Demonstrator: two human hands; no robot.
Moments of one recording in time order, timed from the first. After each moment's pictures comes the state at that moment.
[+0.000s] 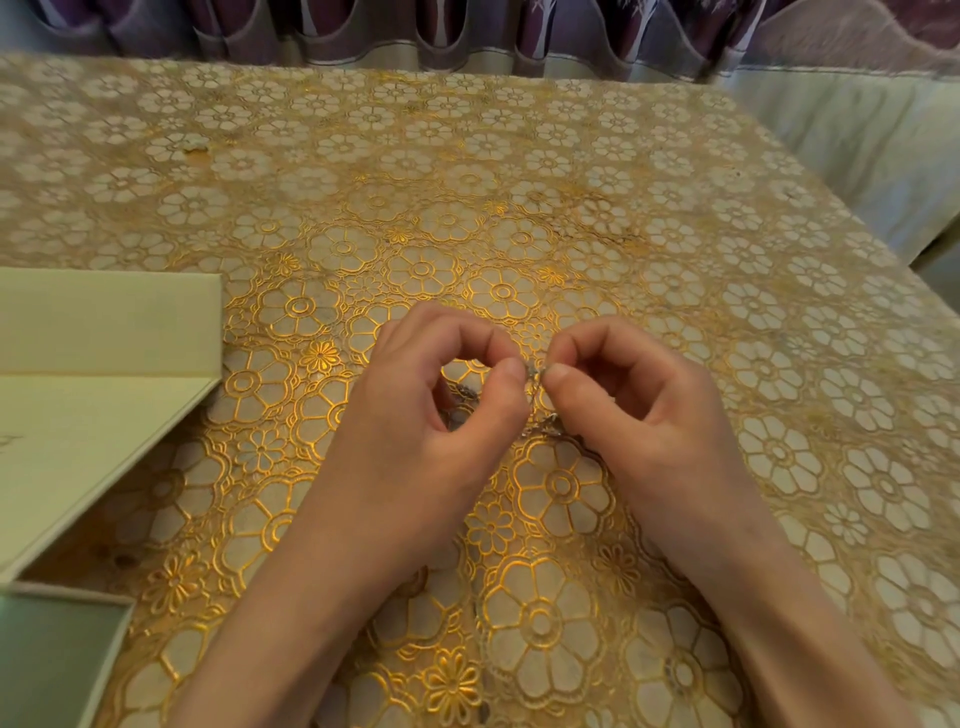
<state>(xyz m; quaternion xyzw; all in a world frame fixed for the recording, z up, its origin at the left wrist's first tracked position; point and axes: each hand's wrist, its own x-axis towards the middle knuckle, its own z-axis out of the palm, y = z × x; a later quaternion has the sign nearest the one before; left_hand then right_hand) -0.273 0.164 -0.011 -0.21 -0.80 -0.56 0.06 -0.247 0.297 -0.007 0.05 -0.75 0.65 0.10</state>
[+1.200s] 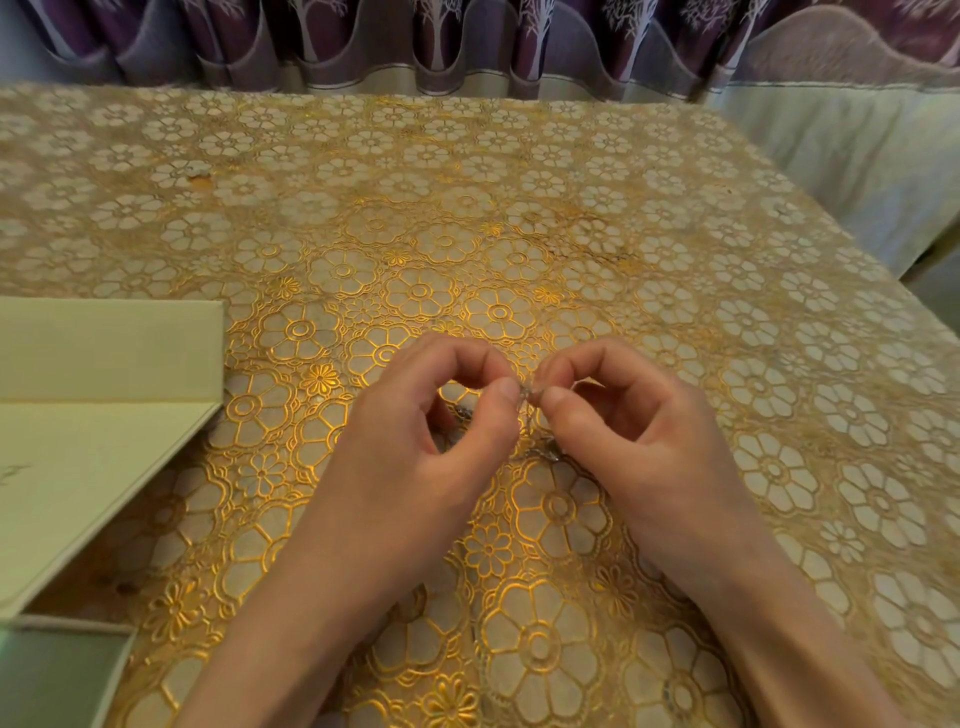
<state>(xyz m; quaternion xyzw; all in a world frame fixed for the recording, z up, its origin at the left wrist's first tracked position) -0.273 0.162 -0.007 -0.19 -0.78 -0.60 0.02 -0.247 0.298 -0.008 0.04 -0.75 0.66 0.08</state>
